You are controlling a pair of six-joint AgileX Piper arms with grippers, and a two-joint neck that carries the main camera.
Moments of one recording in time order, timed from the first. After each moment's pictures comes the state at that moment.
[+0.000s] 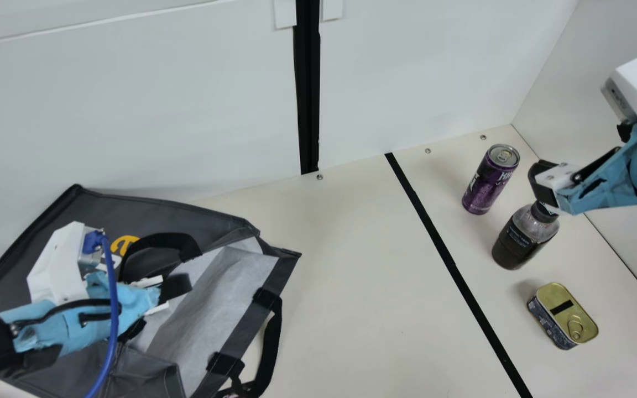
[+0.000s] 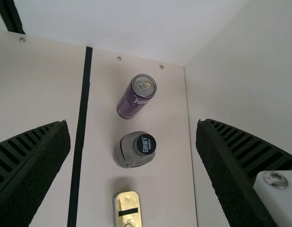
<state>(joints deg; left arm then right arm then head) -16.3 89.2 -70.1 -50.0 47.2 21.2 -33.7 72.1 -95.9 10.7 69.2 -39.3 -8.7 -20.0</state>
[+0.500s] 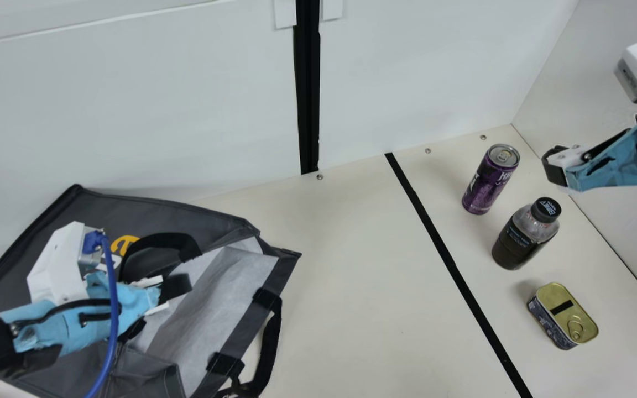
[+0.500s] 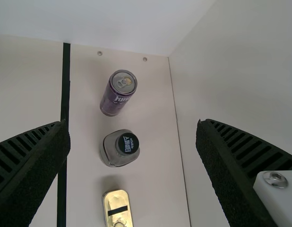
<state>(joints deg) -16.3 89.2 -70.1 -50.0 47.2 21.2 -33.0 77.0 -101.1 5.7 69.9 -34.7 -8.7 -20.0</state>
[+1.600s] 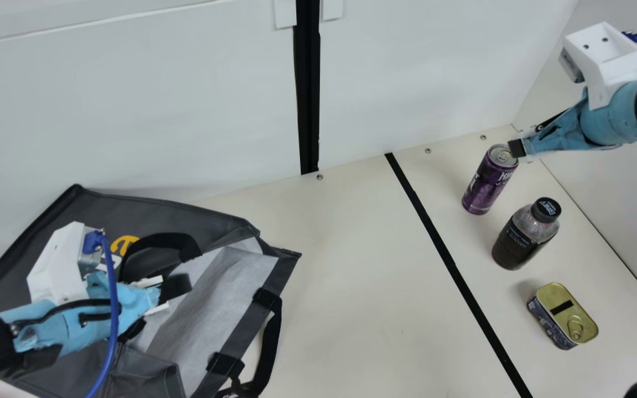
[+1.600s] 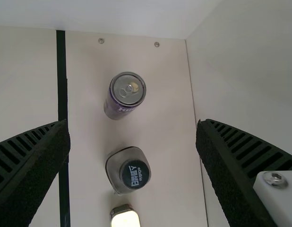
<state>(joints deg) -16.3 89.2 -70.1 -50.0 47.2 21.2 -28.0 93.4 -109.0 1.4 69.8 -27.3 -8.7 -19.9</state>
